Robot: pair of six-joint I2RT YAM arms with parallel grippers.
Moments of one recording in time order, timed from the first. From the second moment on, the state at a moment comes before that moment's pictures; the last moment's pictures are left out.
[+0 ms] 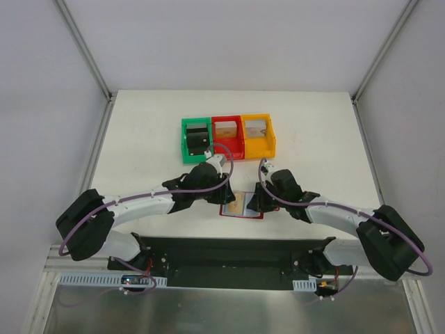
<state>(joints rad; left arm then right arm) -0.89 1.36 0.68 -0.04 0.07 -0.72 0.70 1.25 0.44 0.05 -0.26 0.55</state>
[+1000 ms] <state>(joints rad) -0.82 1.55 0.68 0.07 0.18 -0.77 0.64 1.22 0.38 0.18 -0.32 0.65</state>
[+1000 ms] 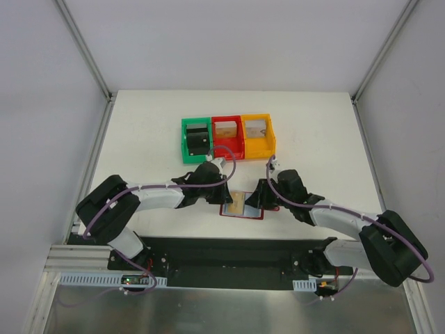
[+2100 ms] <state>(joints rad) -0.82 1.58 0.68 0.10 0.18 -0.79 0.64 1.45 0.40 0.38 -0.38 0.72</state>
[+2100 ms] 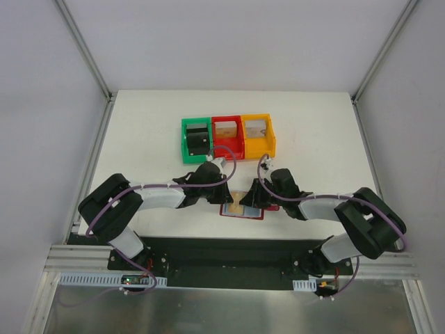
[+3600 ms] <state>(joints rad) -0.82 1.51 0.68 -0.04 0.07 -0.76 0.64 1.51 0.40 0.48 -0.41 0.79</state>
